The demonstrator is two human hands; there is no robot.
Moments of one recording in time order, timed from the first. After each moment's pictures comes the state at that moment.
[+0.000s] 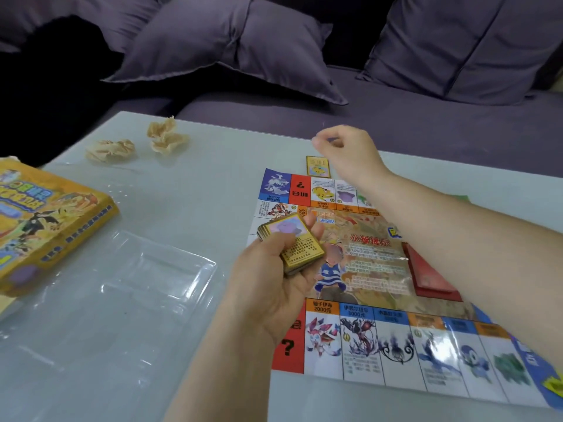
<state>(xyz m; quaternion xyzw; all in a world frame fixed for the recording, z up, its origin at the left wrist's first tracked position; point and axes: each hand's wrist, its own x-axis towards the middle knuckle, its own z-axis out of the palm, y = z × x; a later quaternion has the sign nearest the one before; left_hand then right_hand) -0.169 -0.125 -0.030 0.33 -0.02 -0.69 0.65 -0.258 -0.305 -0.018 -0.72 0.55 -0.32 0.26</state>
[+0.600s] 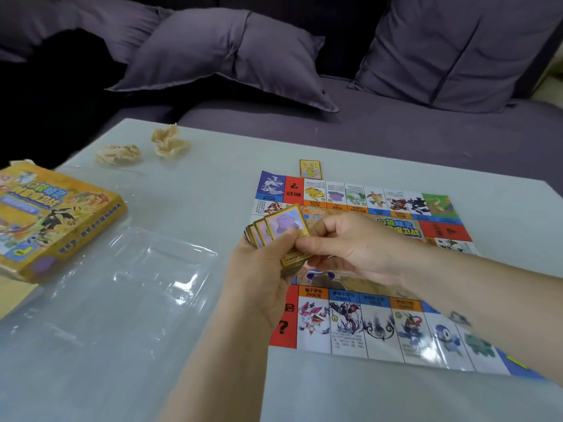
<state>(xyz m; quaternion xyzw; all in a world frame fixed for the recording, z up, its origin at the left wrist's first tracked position) -0.172 -0.106 -0.028 0.44 -0.13 -0.60 0.65 -0.291 -0.172 -0.008 -0.60 0.46 -0.15 0.64</state>
